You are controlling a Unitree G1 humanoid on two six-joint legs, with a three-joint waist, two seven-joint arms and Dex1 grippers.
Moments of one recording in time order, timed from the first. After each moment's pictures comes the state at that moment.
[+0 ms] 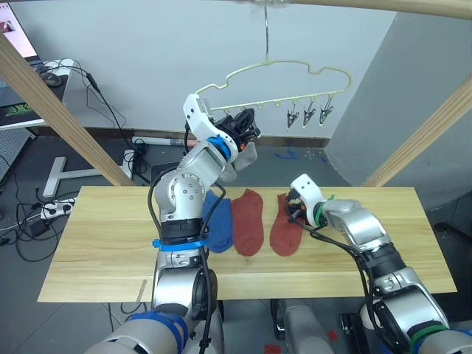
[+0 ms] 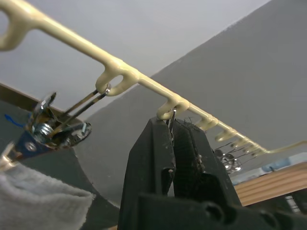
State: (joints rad) left arm -0.85 -0.06 0.31 0.05 -0.65 0.79 -0.04; right arm -0.58 -0.32 0.16 0.10 0.09 0.91 0.59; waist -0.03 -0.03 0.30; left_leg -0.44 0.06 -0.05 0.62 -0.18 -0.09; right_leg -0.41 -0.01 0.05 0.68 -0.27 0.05
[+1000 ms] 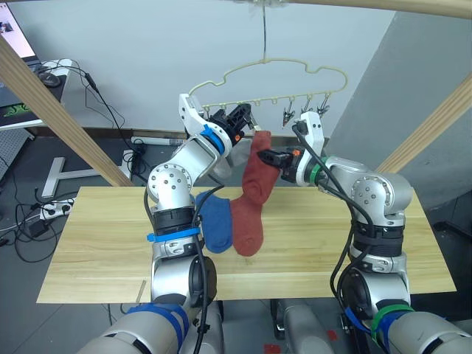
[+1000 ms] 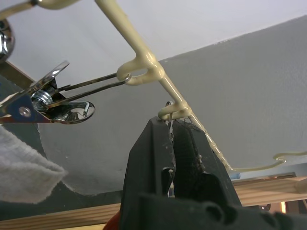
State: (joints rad) left arm -0.92 -0.05 0.43 0.13 -0.88 0.87 0.08; right arm -0.81 -0.09 -0.19 -0.14 0.49 1.25 0.39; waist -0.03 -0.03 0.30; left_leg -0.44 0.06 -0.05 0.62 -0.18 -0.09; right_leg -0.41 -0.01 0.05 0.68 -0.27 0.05
